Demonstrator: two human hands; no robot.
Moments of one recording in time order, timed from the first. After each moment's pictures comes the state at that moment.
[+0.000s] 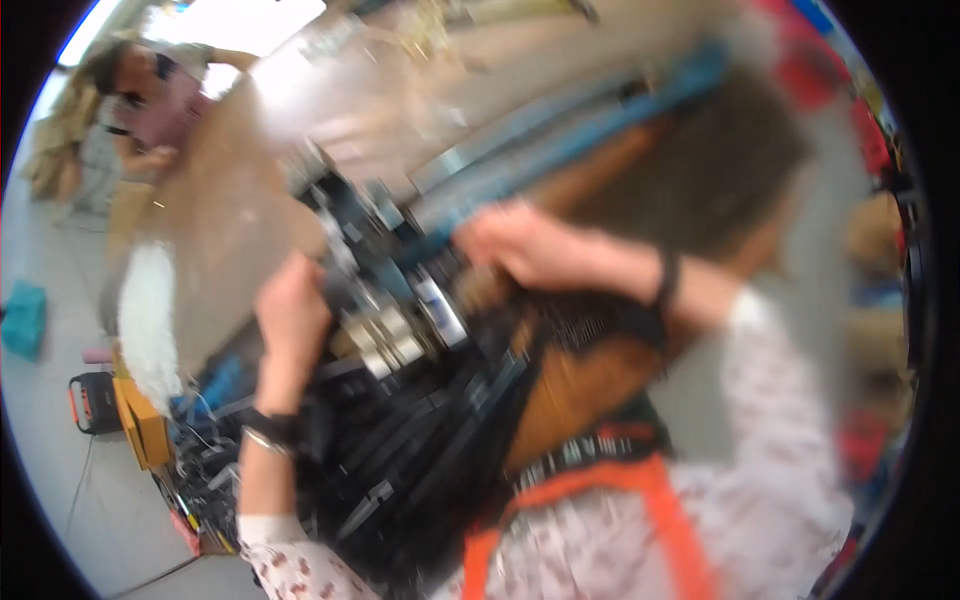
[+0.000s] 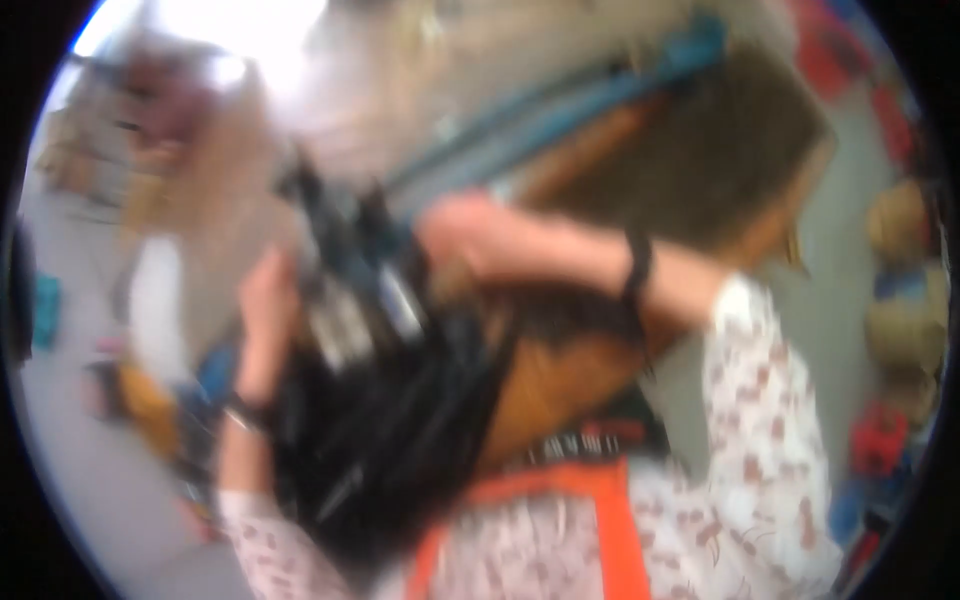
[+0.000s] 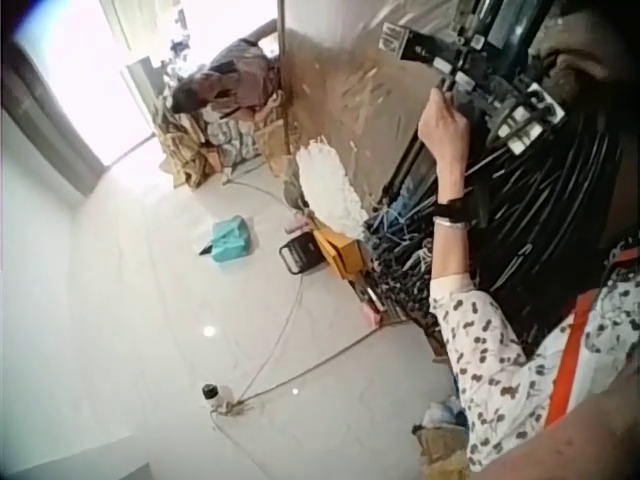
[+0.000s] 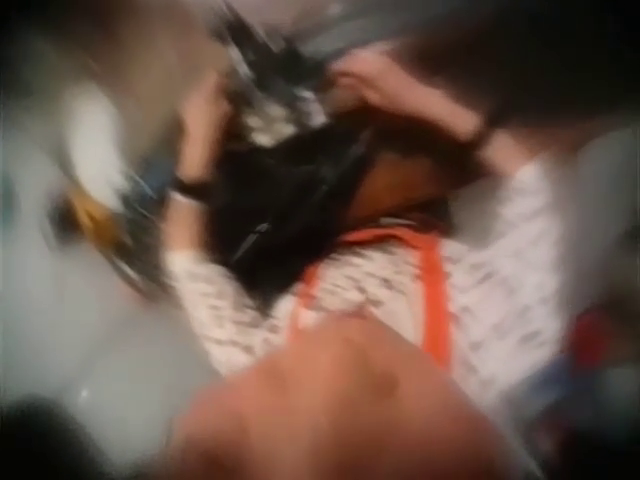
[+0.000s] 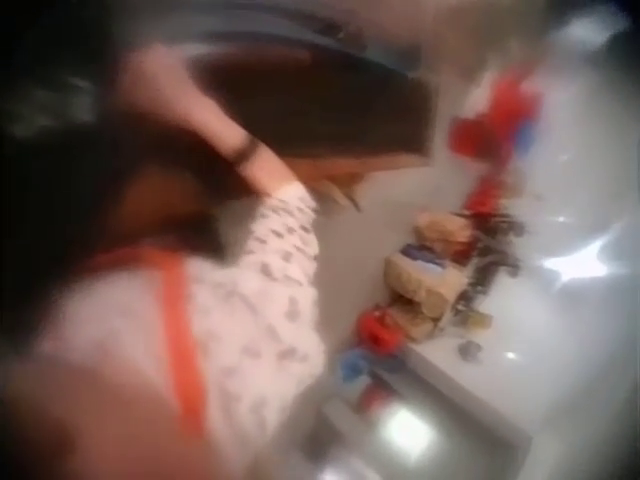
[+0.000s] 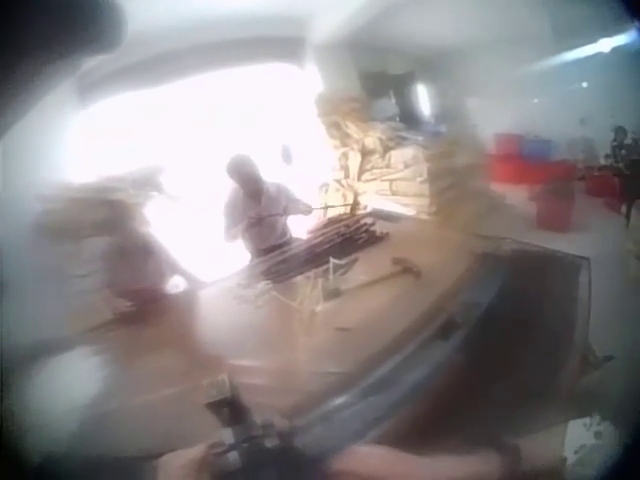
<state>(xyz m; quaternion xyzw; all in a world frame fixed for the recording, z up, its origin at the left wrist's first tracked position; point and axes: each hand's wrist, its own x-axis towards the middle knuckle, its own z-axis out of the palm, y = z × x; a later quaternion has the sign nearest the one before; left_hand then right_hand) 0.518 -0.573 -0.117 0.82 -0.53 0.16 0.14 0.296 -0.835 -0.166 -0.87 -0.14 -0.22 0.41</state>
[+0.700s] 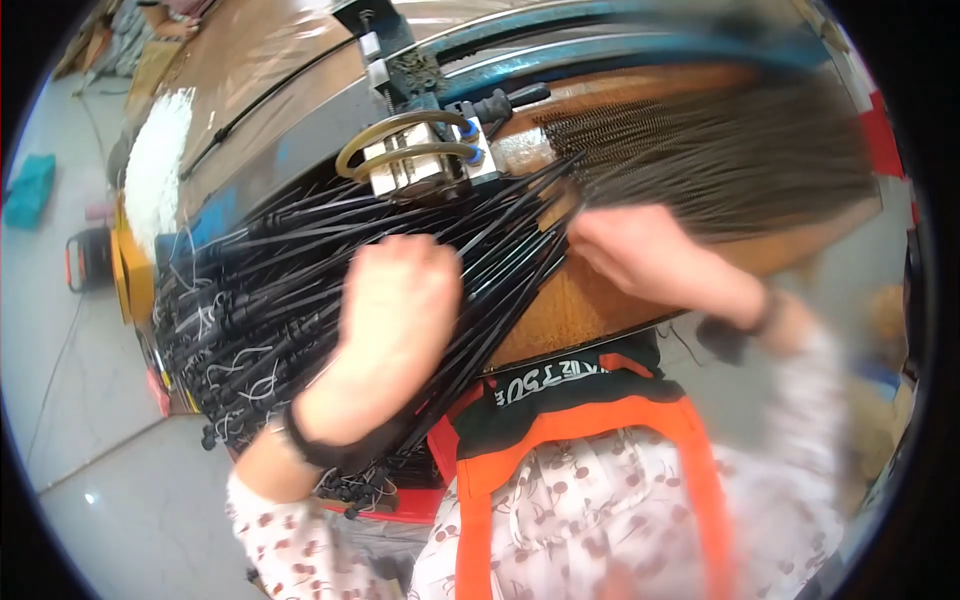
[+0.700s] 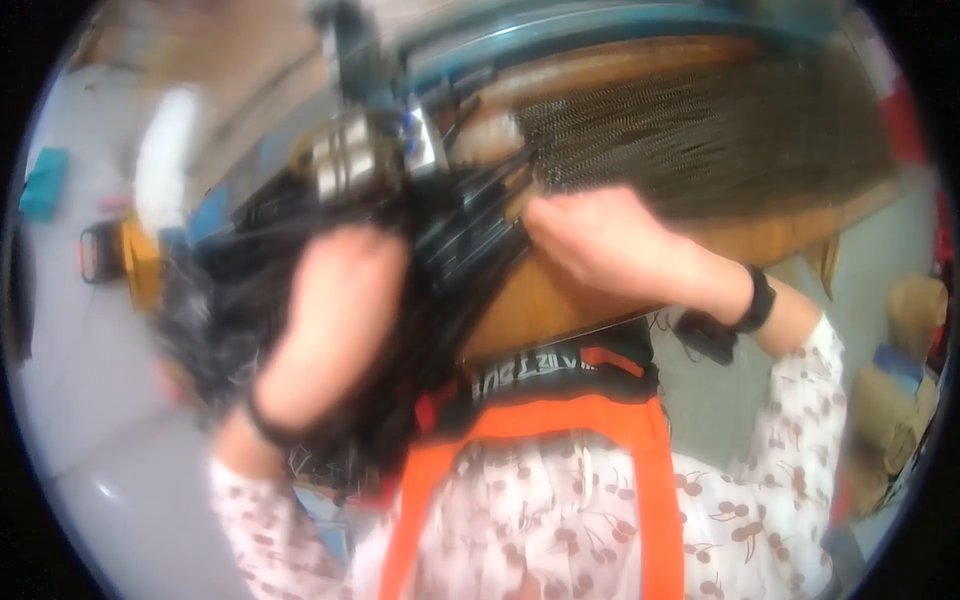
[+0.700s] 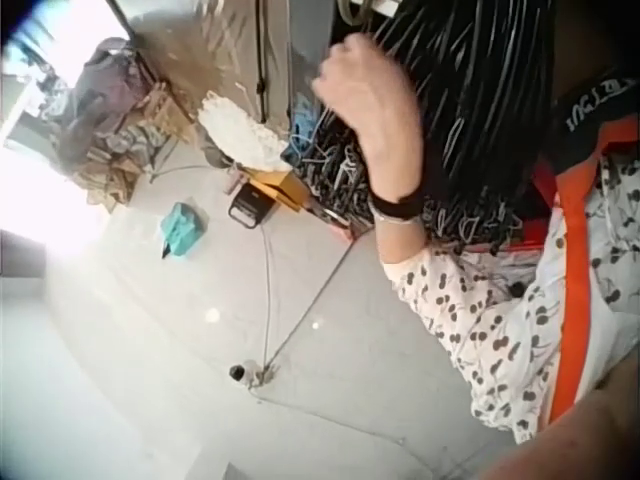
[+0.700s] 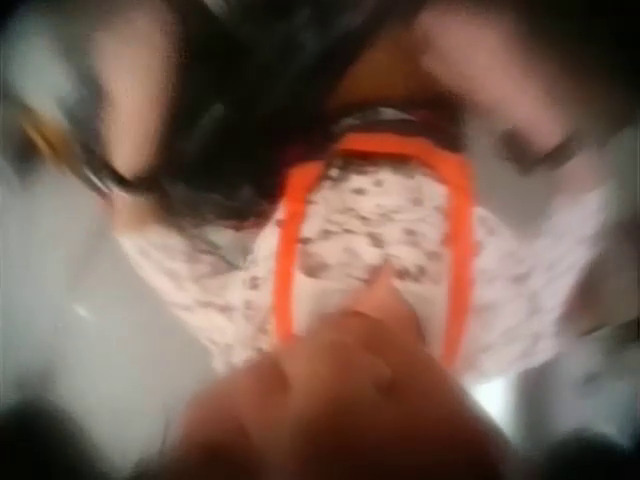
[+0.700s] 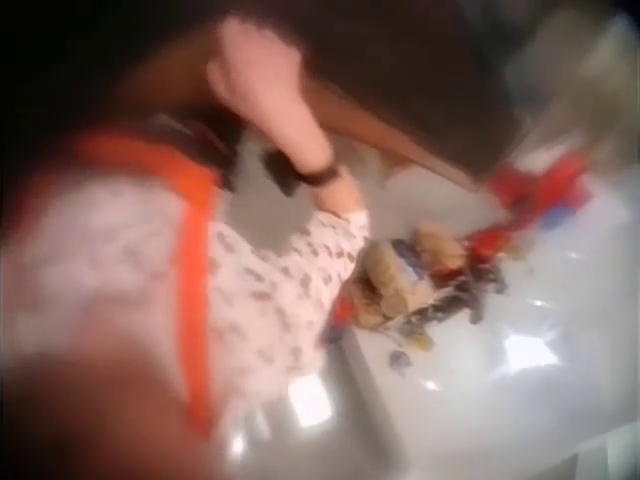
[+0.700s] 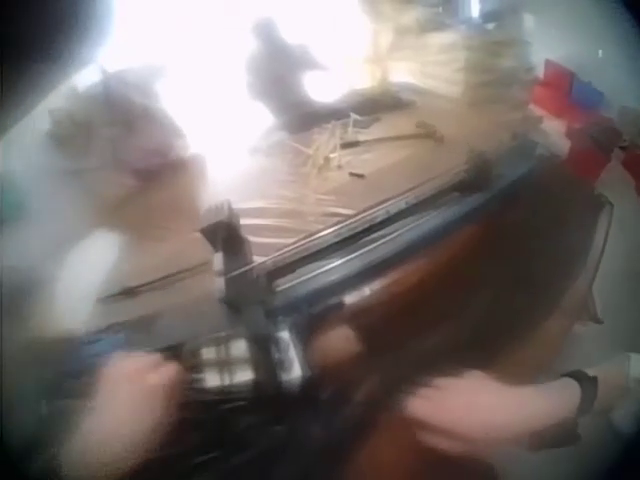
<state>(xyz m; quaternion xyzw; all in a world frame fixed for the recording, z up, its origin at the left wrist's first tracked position) 0.330 -0.537 -0.069 0.81 -0.59 -0.03 -0.05 0.174 -0.779 -0.130 -0.96 -0.07 0.03 0.28</state>
